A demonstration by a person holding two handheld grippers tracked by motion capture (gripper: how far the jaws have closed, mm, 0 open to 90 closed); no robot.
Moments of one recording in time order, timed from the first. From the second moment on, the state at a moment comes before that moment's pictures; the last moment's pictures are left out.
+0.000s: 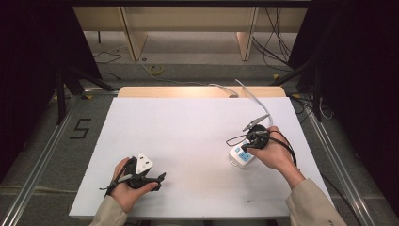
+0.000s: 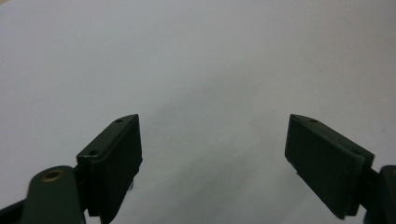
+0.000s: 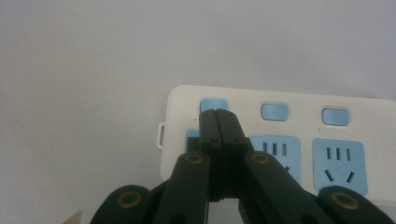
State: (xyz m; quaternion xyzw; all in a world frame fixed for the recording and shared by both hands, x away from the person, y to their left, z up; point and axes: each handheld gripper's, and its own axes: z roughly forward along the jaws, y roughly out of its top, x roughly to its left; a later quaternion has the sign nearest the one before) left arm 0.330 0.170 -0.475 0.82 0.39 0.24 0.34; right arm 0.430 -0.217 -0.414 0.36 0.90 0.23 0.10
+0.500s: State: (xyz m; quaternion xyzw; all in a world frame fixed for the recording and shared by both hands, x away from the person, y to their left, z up) left arm 0.330 0.170 -0.475 0.82 0.39 0.24 0.34; right arm 0.438 -0.208 -0.415 0.36 0.90 0.22 0.09
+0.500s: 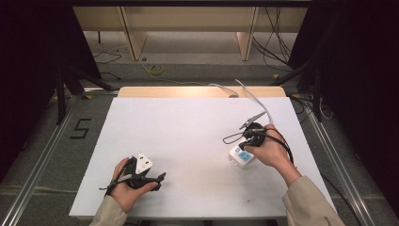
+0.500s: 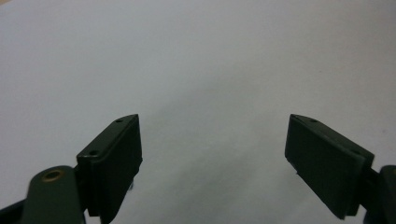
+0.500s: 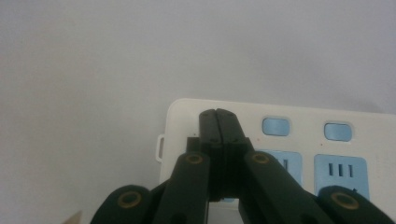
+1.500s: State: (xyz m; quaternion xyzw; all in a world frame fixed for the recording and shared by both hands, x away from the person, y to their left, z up) left arm 0.330 0.170 -0.475 0.82 0.39 0.24 0.34; right arm 0.448 -0.196 -0.413 0.36 0.91 0.21 0.09
